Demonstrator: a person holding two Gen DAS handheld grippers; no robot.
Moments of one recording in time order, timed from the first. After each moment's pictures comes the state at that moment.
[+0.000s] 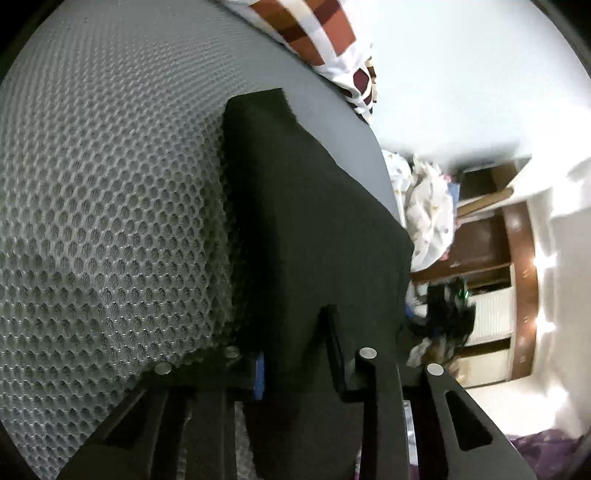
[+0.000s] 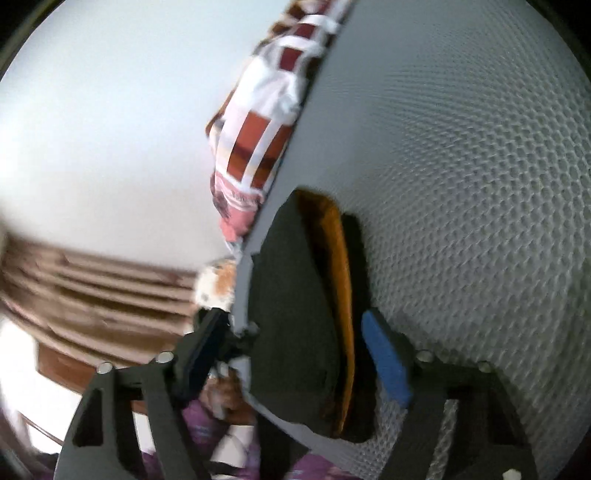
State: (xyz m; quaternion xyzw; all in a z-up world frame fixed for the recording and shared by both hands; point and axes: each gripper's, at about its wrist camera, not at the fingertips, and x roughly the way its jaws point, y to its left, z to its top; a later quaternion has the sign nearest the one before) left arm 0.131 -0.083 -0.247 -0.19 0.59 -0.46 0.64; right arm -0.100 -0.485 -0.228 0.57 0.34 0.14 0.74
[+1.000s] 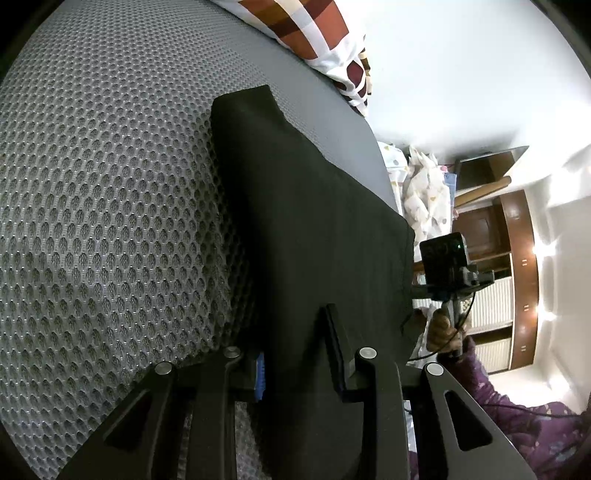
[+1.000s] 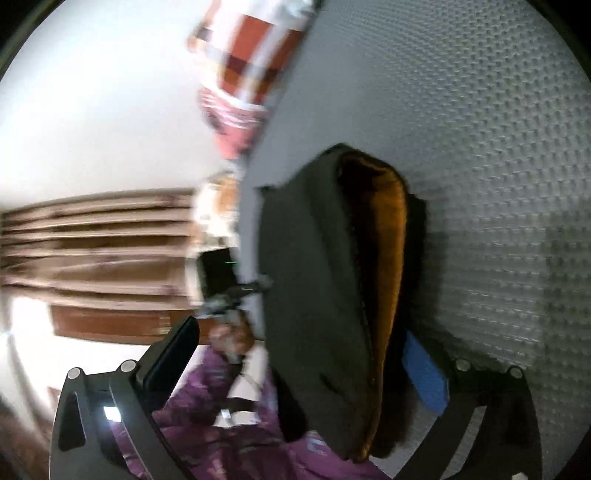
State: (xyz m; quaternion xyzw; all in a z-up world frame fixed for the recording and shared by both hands) left arm 0.140 -0.087 -0.249 -0.19 0.60 -0.47 0.62; right arm -0.010 -0.453 -0.224 0.53 0.47 0.27 0.66
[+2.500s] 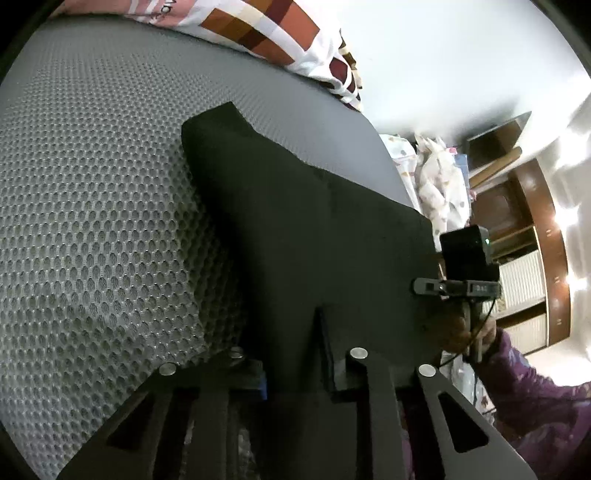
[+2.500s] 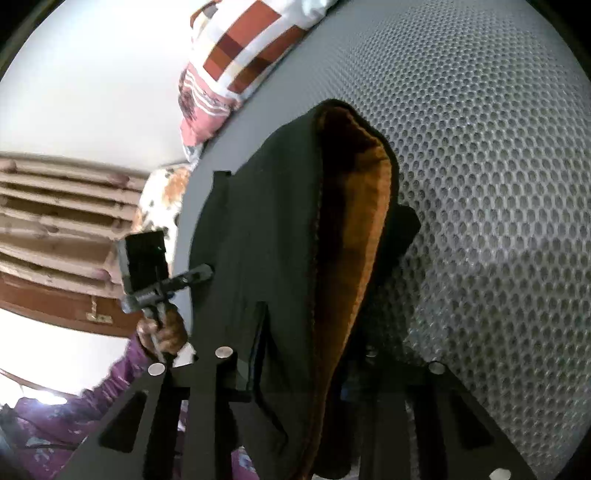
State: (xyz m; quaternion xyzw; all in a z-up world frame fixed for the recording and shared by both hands) left arm 0.128 -0.099 -0.226 -0.12 0.57 -0.47 0.67; right arm -0.023 -0.433 -0.220 0.40 0.51 0.19 0.74
